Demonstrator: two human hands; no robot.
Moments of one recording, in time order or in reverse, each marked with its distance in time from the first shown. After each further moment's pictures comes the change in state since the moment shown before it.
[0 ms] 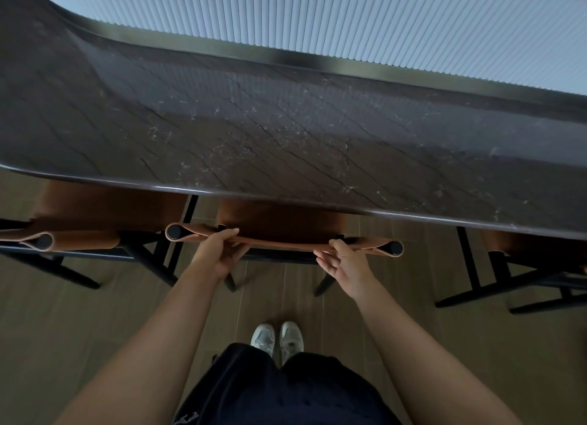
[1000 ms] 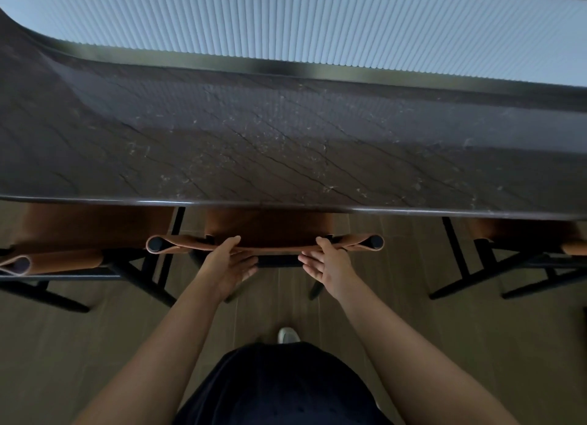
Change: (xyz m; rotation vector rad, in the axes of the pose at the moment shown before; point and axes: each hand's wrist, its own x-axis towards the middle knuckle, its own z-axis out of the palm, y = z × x) left_hand -0.045 -0.025 0.029 0.204 -0.052 -0.032; right_hand -0.022 -0.008 0.009 -0.084 0.064 0.080
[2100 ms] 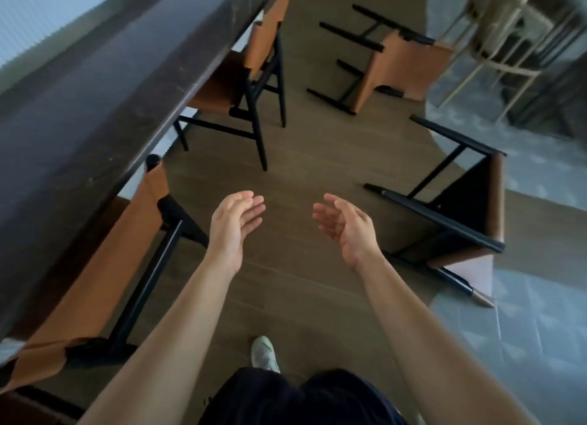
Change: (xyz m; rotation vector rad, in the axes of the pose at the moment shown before) left_hand -0.173 -0.138 0.016 0.954 -1.047 0.158; right_hand -0.246 0.264 -0.124 0.842 0.736 -0.655
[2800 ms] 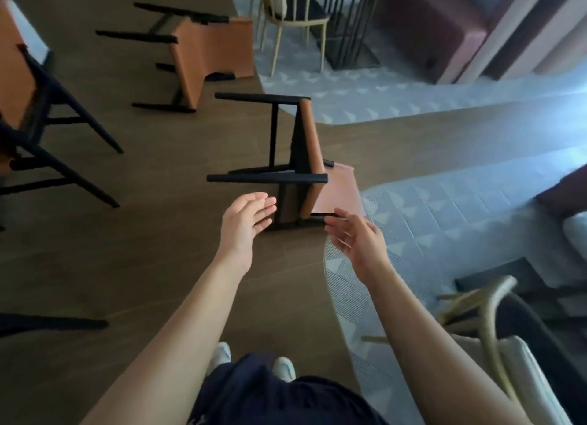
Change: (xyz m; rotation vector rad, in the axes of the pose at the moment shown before) left_hand -0.171 -0.162 0.348 0.223 -0.537 -0.104; right_hand -0.131 -0.021 -0.412 0.286 0.519 -0.123
